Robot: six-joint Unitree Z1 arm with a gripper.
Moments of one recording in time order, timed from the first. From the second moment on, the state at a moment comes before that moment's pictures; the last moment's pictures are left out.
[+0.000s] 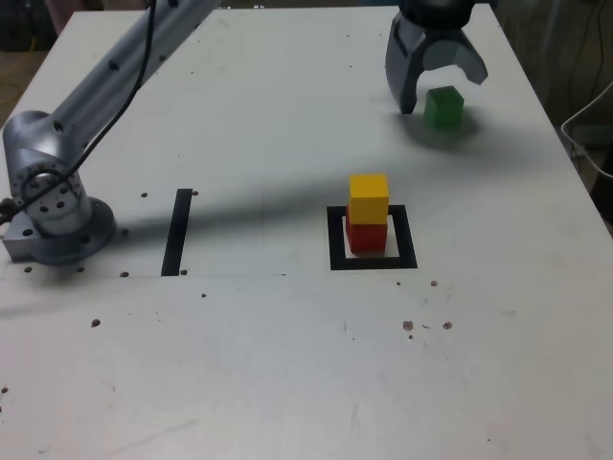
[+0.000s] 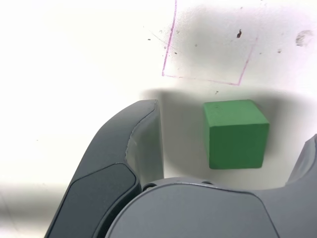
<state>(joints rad) 0.41 2.52 -2.43 1.54 0.13 0.21</state>
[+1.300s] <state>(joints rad) 0.40 2.57 -2.48 1.48 0.13 0.22</state>
